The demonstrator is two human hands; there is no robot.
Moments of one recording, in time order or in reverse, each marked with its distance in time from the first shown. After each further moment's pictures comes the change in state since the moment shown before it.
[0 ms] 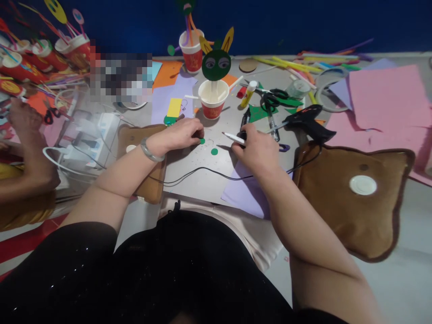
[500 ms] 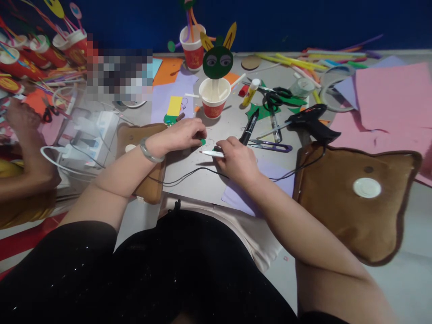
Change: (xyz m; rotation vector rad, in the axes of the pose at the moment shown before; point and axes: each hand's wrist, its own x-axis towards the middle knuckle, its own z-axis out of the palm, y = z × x) left_hand 0.000 -0.006 0.011 -0.028 0.053 0.077; right_hand -0.020 -0.039 0.022 0.013 -0.053 -0.291
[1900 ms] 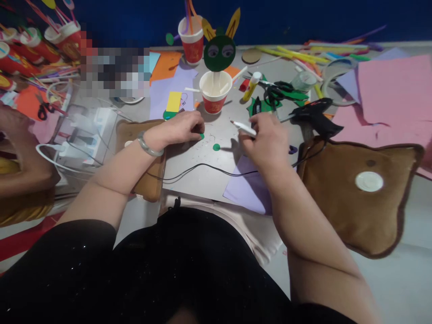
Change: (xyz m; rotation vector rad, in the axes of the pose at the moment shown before) left_hand 0.004 -0.014 -0.005 -0.053 -0.029 -0.006; right_hand 0.002 0.051 -0.027 -0.005 0.282 0.084
